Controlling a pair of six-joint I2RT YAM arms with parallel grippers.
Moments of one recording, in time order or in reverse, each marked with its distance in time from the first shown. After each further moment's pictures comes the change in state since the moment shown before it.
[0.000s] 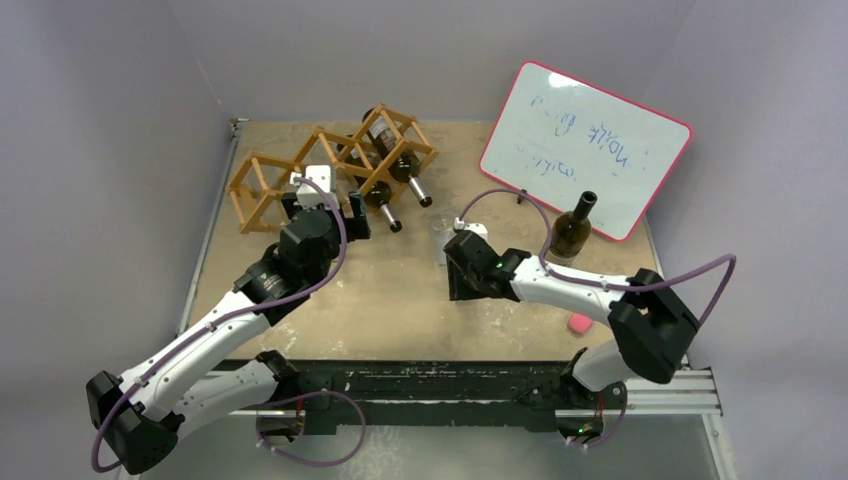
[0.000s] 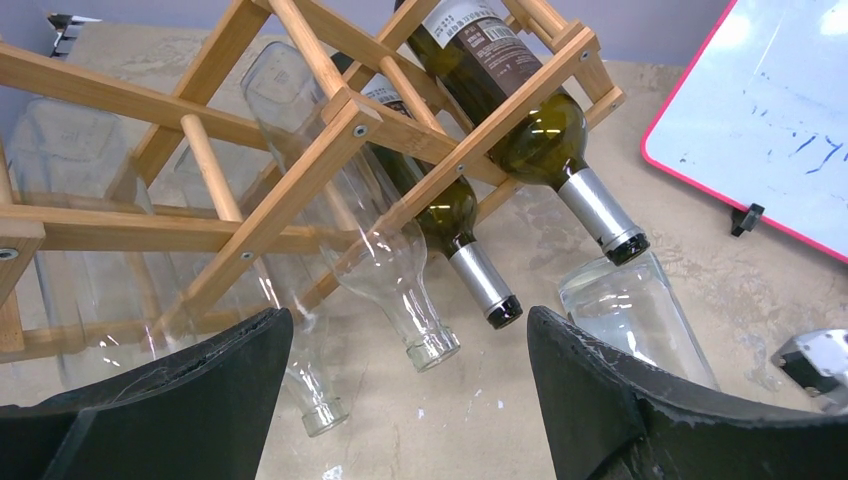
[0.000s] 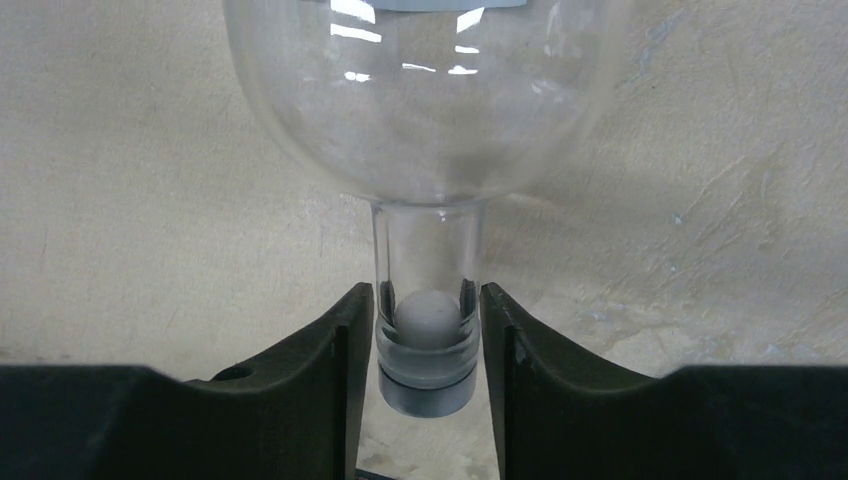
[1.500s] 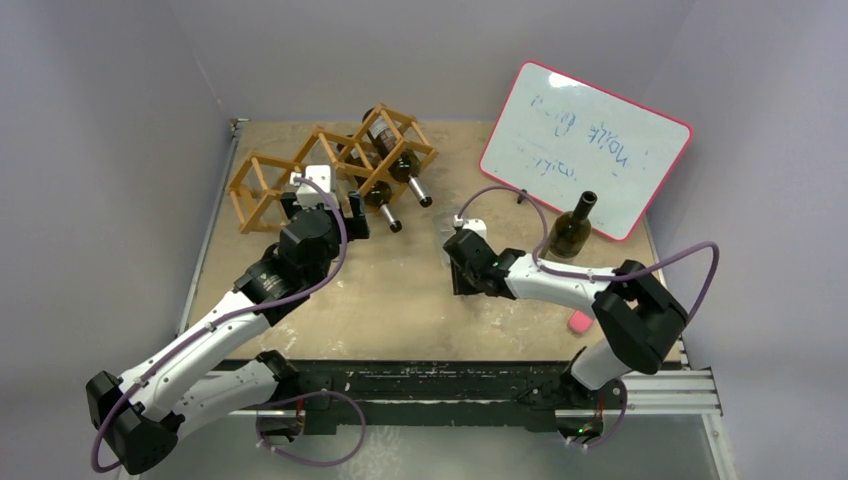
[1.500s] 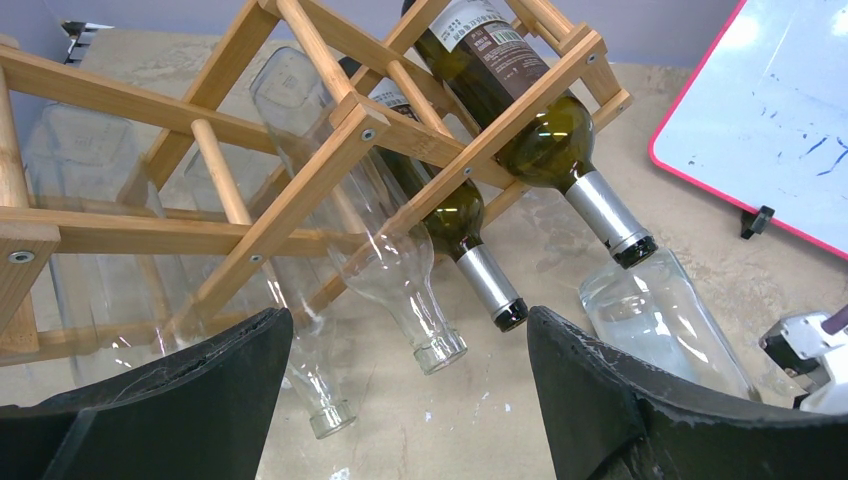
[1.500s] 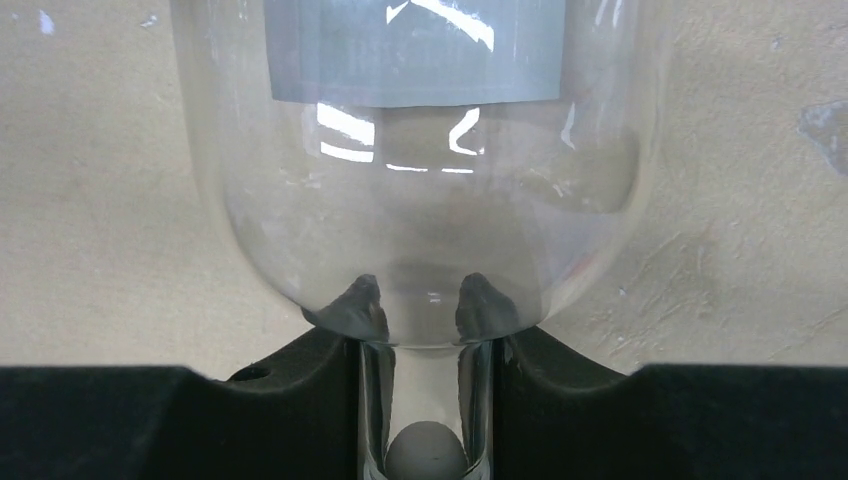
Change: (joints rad) left arm 0.000 -0.003 0.000 0.005 -0.012 0.017; right arm -0.024 0.091 0.003 0.116 0.091 -0.084
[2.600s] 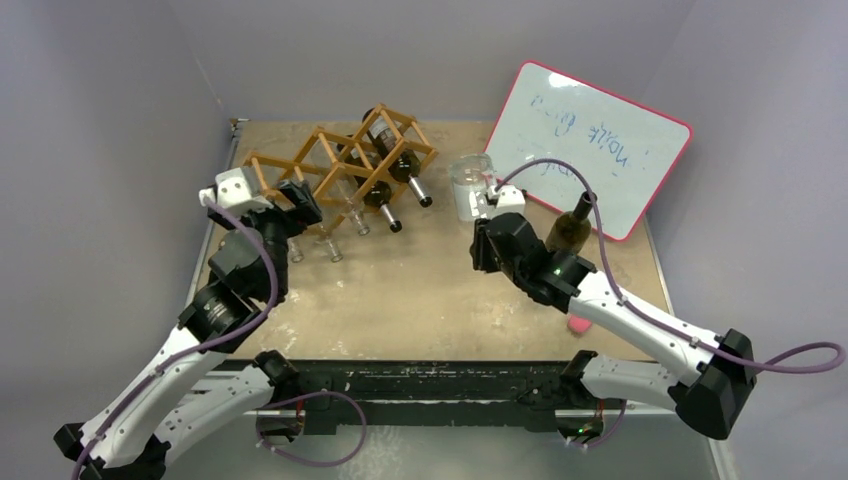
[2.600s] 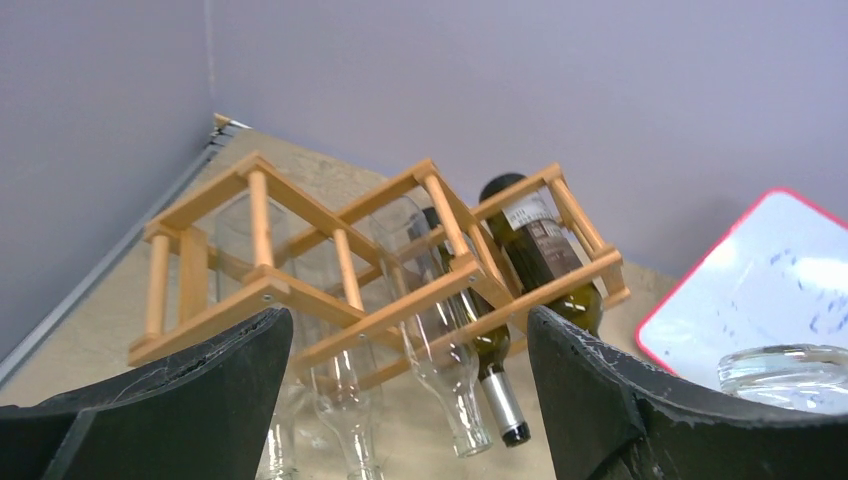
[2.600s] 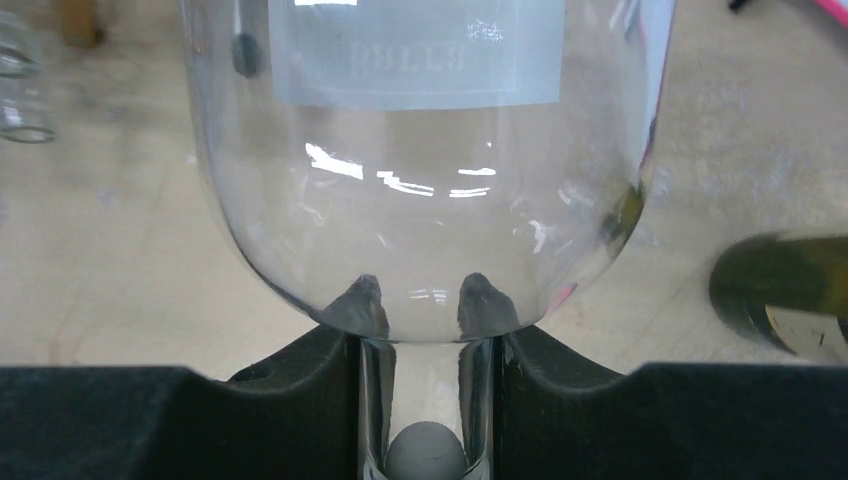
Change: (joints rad) left arm 0.000 -0.210 0.090 -0.022 -0.226 -0.001; right arm -0.005 -0.463 0.010 -0.111 0.123 -0.104
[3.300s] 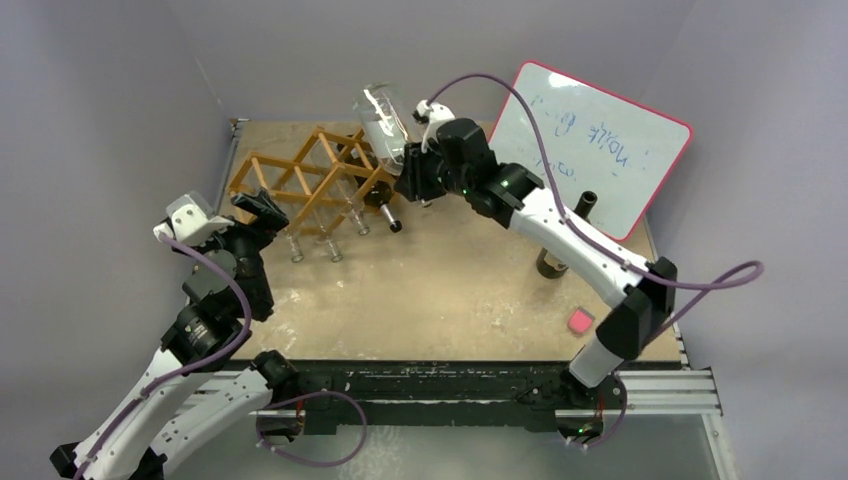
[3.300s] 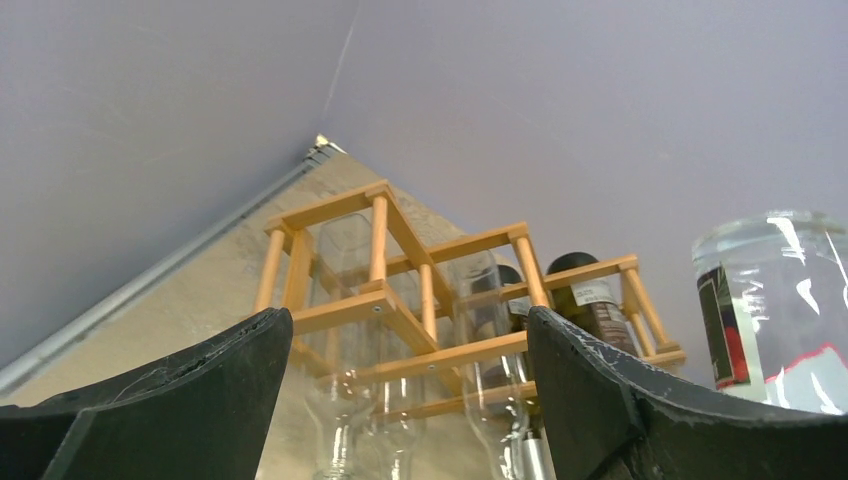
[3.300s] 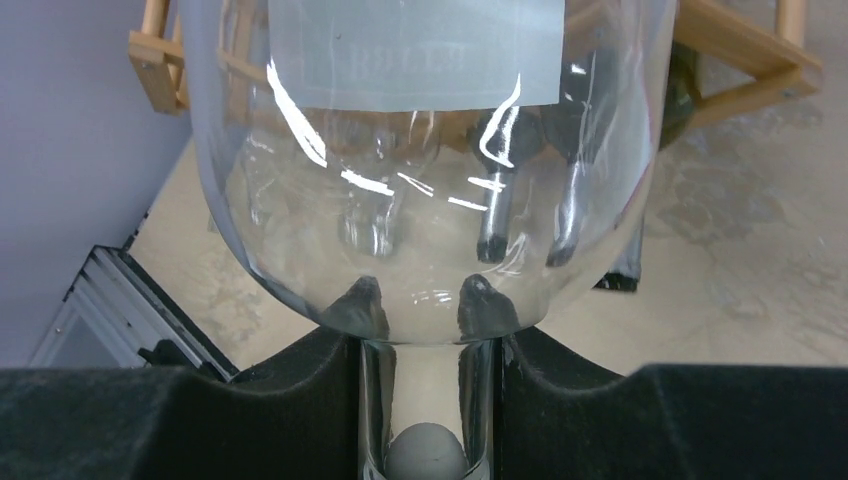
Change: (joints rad) left arm 0.000 -0.146 -0.043 -0.008 -0.260 -0.073; right arm -0.050 0.512 0.764 -0.043 -0.417 -0.118
